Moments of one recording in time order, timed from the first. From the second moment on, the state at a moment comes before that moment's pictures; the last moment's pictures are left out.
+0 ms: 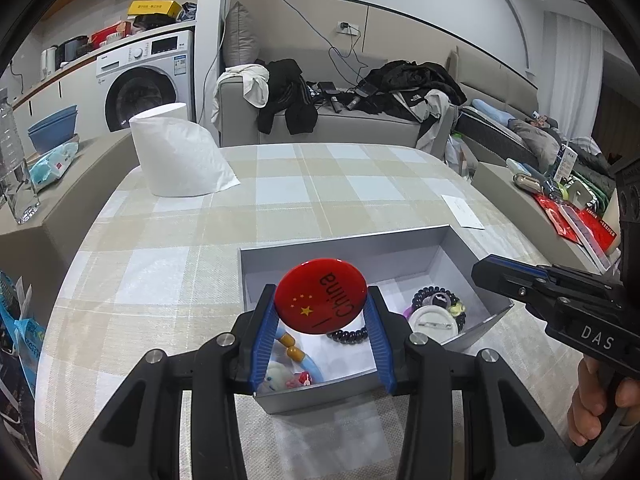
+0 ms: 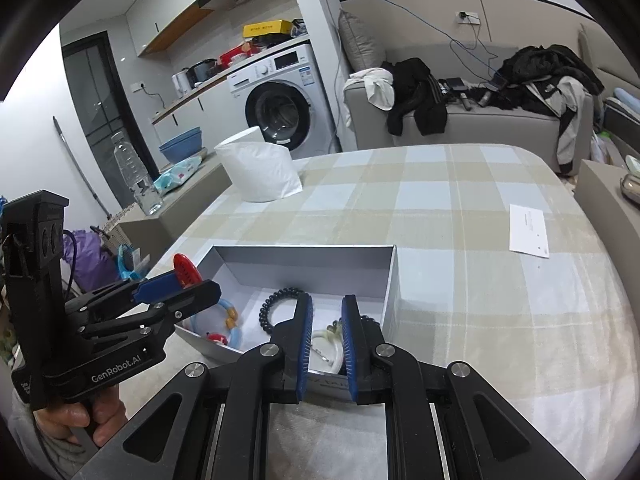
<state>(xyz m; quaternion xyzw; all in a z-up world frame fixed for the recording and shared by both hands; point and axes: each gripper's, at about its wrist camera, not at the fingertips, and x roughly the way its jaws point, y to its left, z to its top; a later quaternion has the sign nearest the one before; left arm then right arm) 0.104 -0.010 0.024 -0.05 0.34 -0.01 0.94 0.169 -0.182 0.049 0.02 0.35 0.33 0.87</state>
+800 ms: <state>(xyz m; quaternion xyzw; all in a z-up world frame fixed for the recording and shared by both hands) 0.094 -0.017 0.035 -0.04 0.32 -0.01 0.95 0.159 -0.193 0.058 0.02 0.34 0.32 0.88</state>
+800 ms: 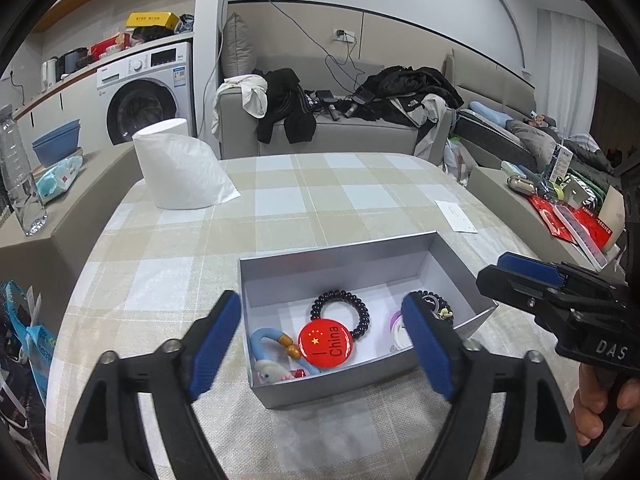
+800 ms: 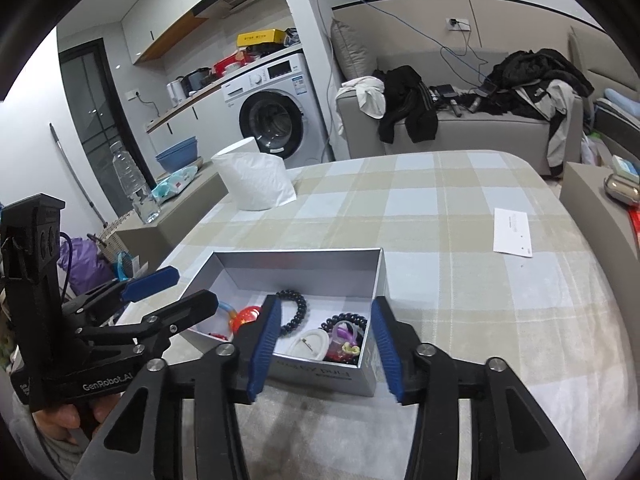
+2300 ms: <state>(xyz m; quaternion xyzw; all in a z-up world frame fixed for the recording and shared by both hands) 0.048 0.010 0.019 -0.05 0.21 0.02 0.98 0.094 -0.215 0.055 -0.02 0.15 0.33 0.93</state>
